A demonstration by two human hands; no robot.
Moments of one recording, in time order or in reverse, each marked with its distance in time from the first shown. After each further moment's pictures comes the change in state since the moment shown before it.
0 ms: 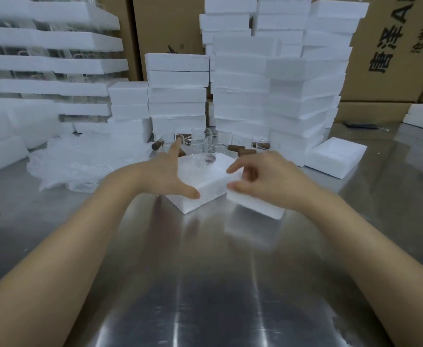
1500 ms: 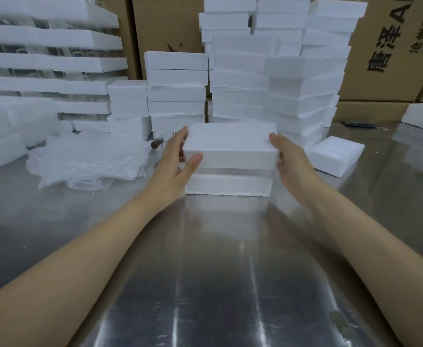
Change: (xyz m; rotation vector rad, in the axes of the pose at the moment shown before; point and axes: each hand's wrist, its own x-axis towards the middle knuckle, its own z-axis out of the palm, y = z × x) left_hand 0.011 0.003 0.050 -0.563 0.553 0.430; right_hand 0.029 0.067 0.020 1.213 0.306 0.242
